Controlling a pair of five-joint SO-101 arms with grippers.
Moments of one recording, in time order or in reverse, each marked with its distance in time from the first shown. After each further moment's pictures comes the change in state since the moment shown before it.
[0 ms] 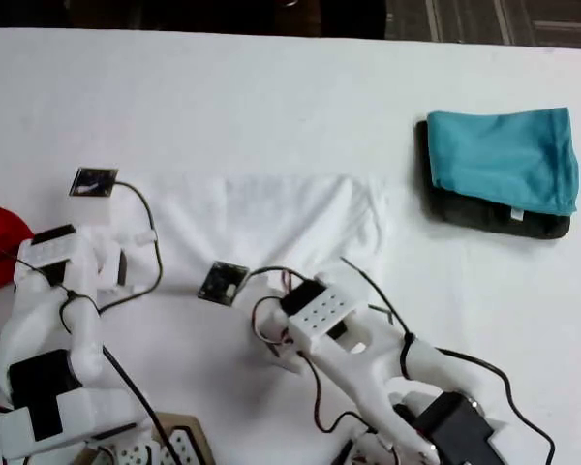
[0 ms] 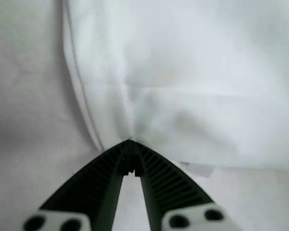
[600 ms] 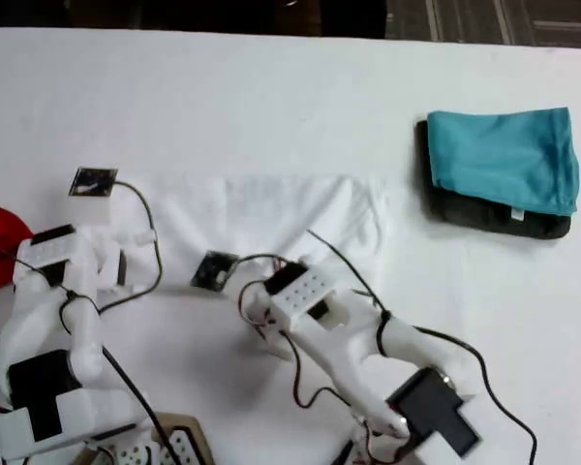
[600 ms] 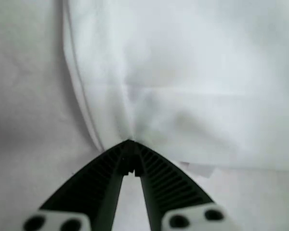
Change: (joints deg) left arm 0.0 0.0 0.0 0.0 0.0; right arm 0.6 14.1 -10.7 3.3 -0.2
